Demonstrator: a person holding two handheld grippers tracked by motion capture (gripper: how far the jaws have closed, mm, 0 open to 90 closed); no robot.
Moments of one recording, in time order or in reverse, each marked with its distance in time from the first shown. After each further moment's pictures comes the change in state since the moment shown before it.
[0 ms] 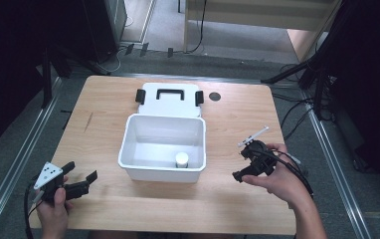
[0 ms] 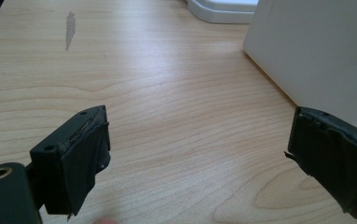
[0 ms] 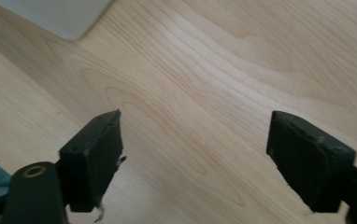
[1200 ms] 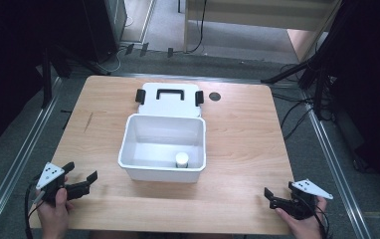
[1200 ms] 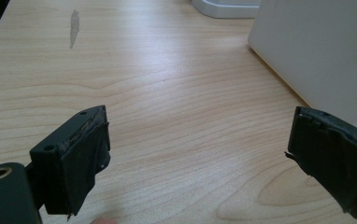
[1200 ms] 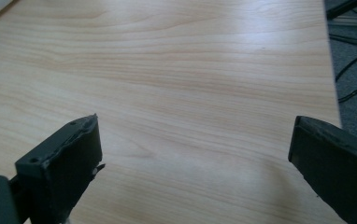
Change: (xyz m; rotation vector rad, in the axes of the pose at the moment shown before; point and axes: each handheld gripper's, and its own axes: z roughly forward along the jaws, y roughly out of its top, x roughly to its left) left arm -0.002 0.000 0.000 0.018 0.026 0.012; right arm -0.052 -0.175 0.068 -0.610 -0.132 0.390
